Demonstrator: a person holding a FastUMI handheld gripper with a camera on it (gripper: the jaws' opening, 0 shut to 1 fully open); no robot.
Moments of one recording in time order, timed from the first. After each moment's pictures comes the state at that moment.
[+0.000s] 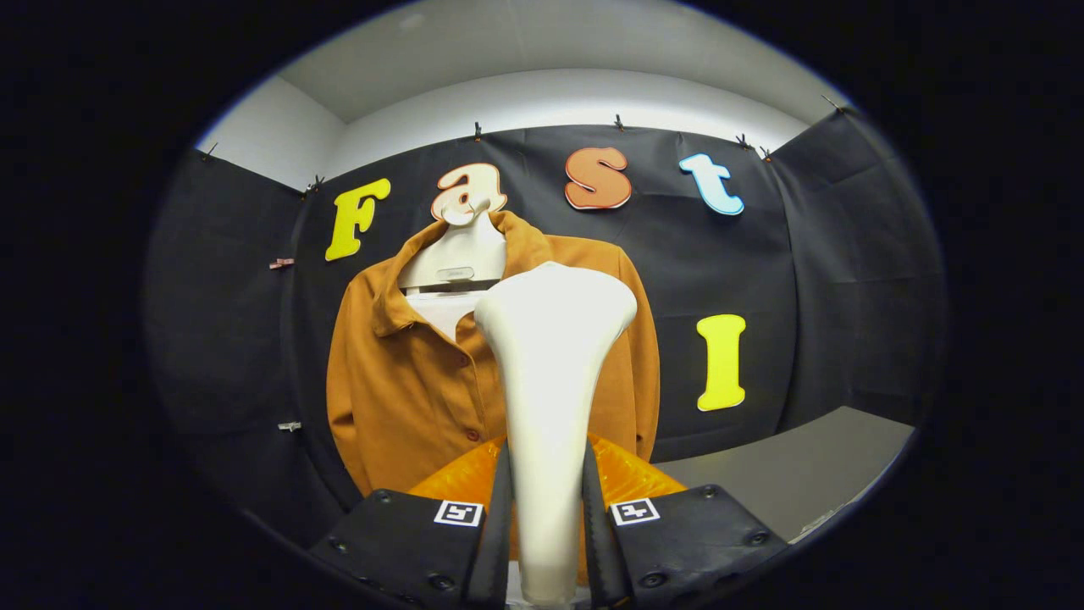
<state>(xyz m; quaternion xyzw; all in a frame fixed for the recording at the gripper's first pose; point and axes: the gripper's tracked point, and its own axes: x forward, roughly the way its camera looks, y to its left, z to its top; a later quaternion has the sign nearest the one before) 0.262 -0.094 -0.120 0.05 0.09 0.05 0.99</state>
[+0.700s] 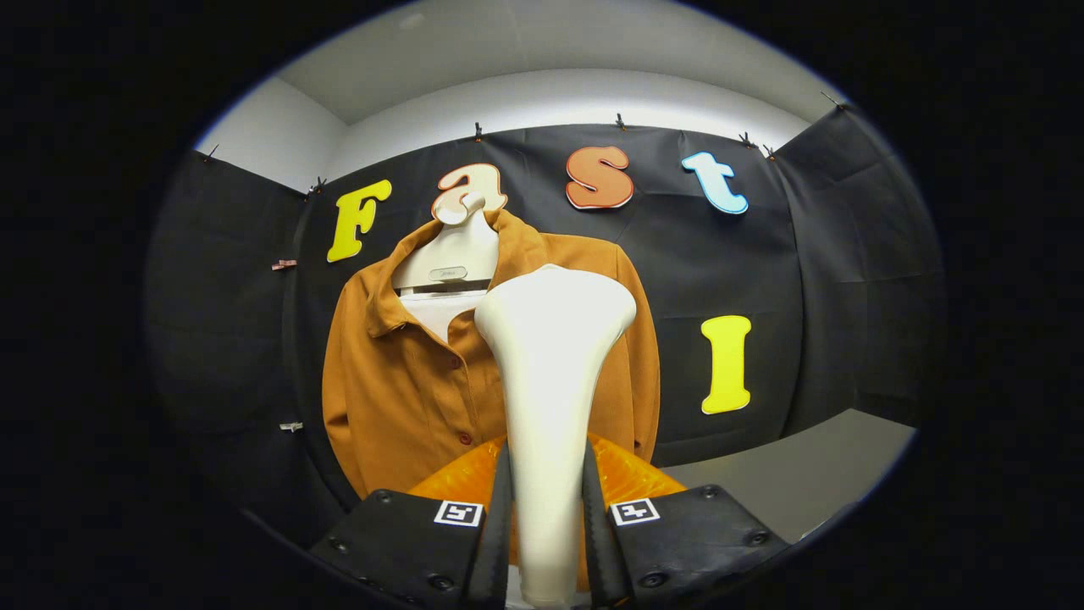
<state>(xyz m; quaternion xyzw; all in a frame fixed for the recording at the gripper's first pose) 0.272 -0.099 -0.123 0.05 0.08 0.06 0.99</state>
